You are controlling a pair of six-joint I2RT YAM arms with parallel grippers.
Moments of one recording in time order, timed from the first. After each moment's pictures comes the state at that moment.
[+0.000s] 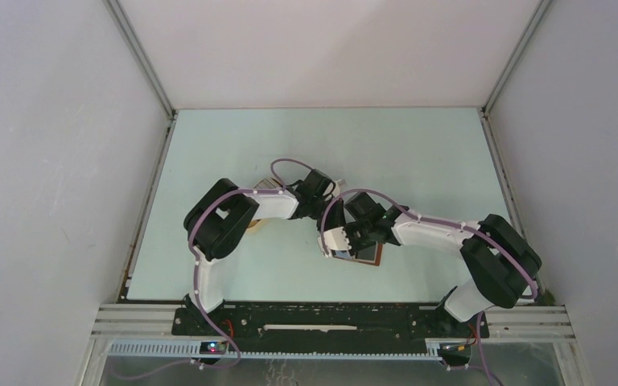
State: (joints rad) left arm -0.72 2.00 1.12 -0.09 0.59 -0.69; right arm 0.79 1.53 0.81 -0.37 -0.21 -1.16
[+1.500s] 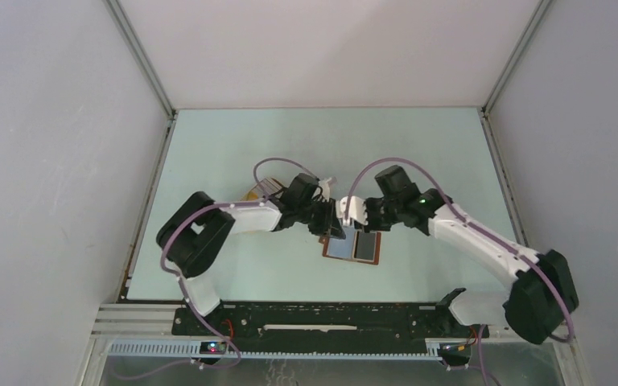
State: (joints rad) left arm -0.72 1.83 0.94 0.05 0.54 -0.66; right arm 0.64 1.32 0.91 -0.58 -0.37 -1.01
